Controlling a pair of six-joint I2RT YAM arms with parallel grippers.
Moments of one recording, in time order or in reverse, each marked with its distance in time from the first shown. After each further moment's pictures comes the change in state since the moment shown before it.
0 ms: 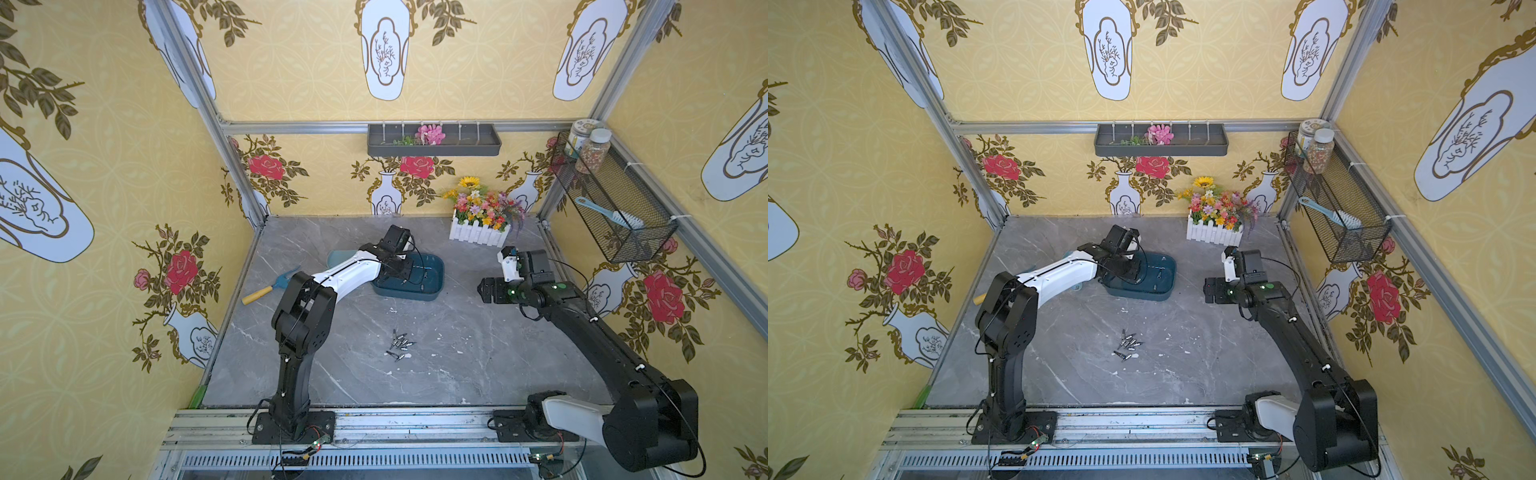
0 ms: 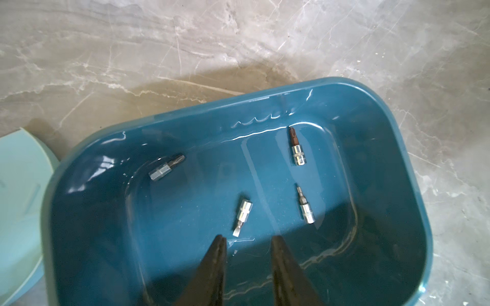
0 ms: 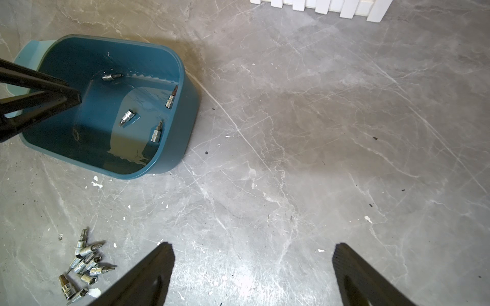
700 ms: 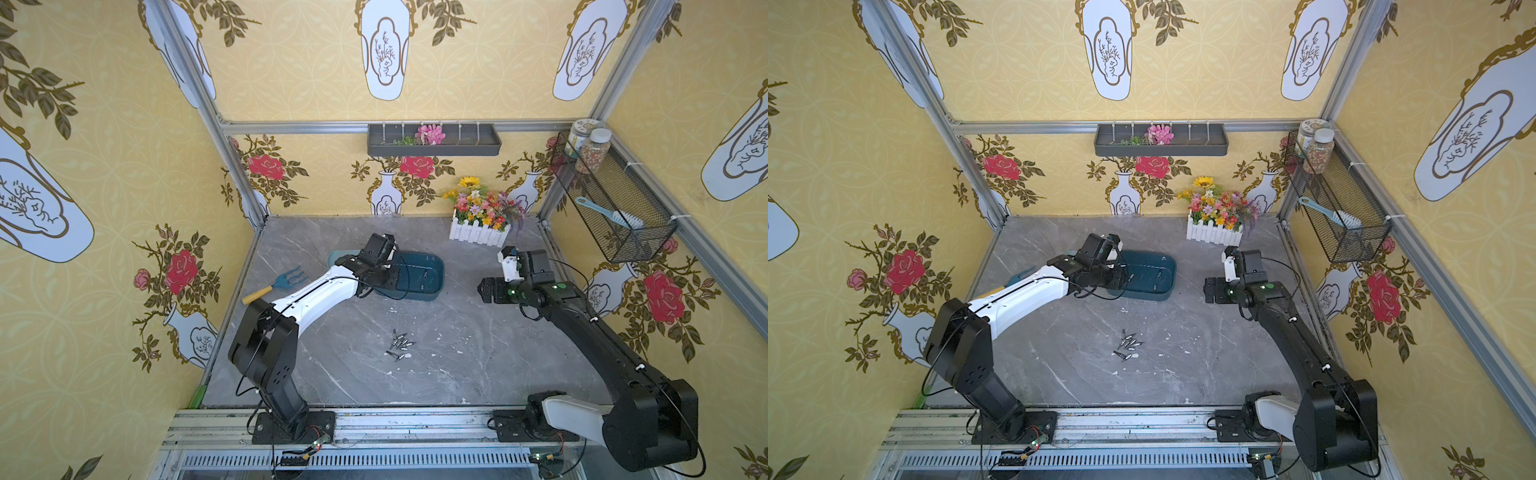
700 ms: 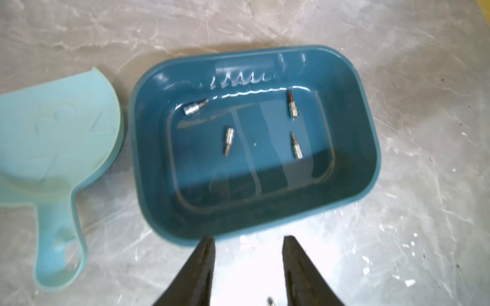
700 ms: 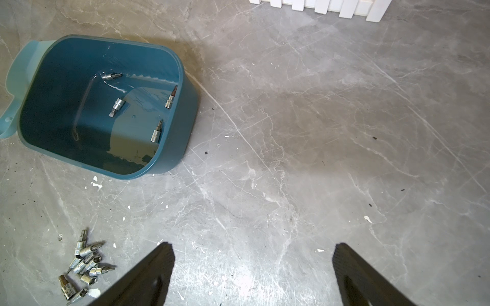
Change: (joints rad) left arm -0.005 -0.358 -0.296 -0.035 -0.006 -0.084; right arm -0.002 0.000 0.000 0.000 0.000 0.000
